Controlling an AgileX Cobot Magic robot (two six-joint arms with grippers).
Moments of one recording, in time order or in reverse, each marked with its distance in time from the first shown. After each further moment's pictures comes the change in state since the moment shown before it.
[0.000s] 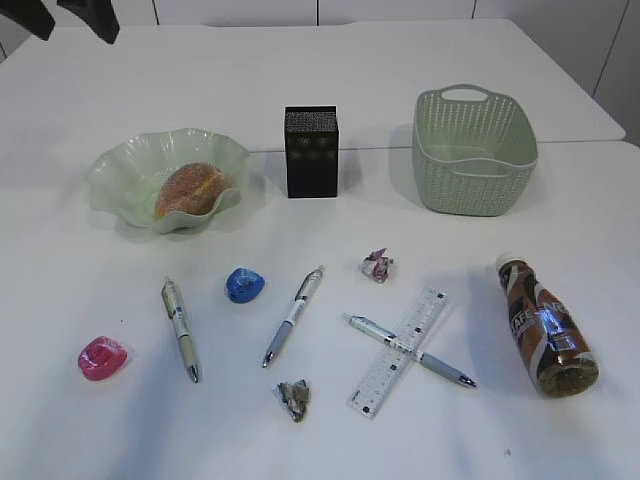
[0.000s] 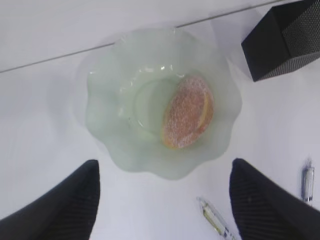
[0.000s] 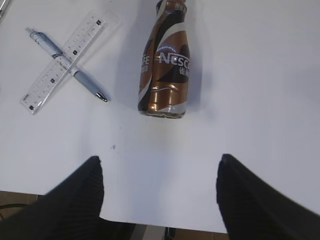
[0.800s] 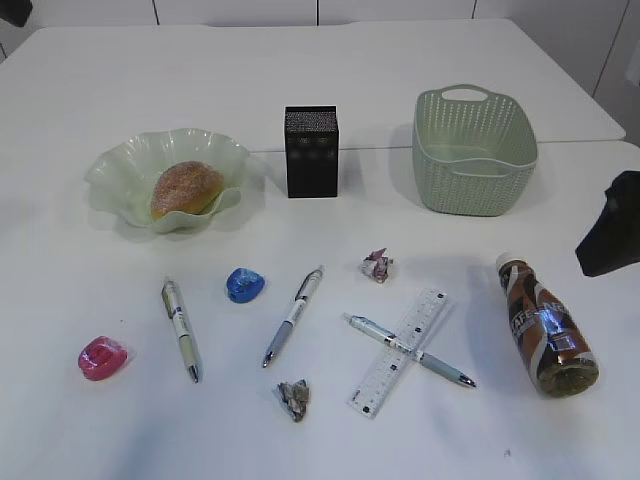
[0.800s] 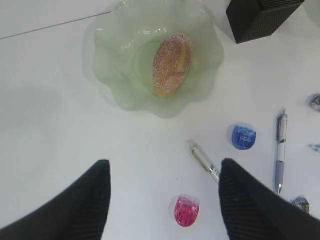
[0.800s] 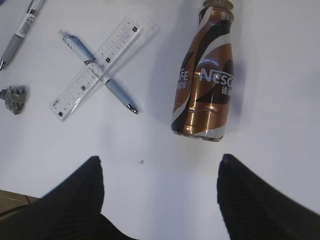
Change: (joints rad) left arm 0.000 -0.378 0.353 -0.004 0.002 -0.002; right arm 0.000 0.139 -0.020 0.139 -0.076 -0.110
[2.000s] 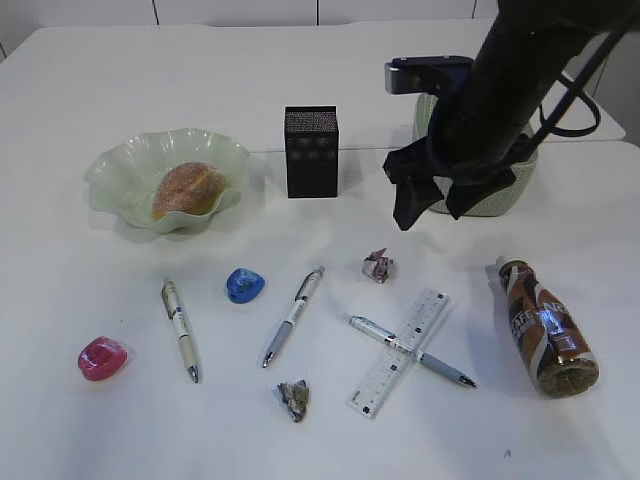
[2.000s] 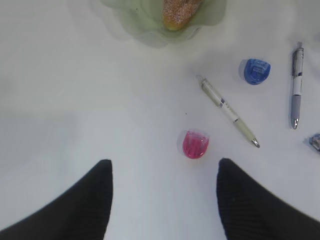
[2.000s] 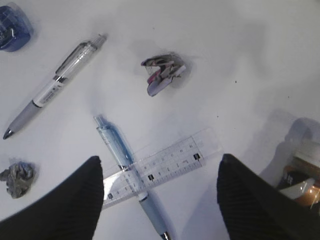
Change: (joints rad) left arm 0.000 -0.451 0.602 0.041 -0.171 -0.011; right arm 0.227 0.657 -0.568 -0.053 0.017 -0.005
